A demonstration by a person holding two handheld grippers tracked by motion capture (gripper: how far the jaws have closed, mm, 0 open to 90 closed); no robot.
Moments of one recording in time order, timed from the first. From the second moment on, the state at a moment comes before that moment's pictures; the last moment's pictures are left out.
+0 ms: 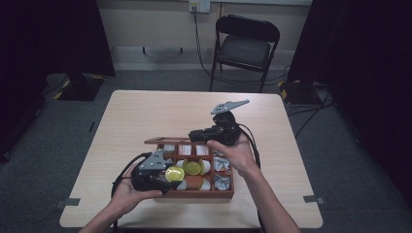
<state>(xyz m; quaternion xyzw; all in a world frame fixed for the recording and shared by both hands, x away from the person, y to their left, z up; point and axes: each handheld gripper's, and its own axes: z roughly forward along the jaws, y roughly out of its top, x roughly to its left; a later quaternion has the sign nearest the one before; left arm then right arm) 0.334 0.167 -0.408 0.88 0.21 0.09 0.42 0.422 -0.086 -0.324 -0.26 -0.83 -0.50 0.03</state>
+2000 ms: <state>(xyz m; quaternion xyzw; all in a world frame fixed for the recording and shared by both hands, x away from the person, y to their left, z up) 0.380 0.283 -0.420 0.82 0.38 0.14 0.42 0.422 -0.086 -0.324 -0.26 -0.83 -0.50 0.03</state>
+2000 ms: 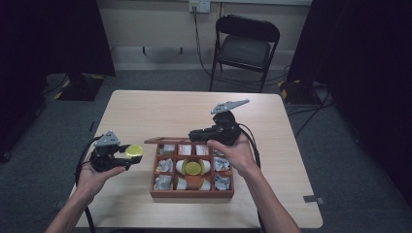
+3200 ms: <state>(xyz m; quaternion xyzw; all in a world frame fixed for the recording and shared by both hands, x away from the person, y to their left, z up) 0.419 0.269 -0.479 0.84 0.40 0.12 0.34 0.421 -0.086 -0.324 -0.26 -0.83 -0.50 0.03</state>
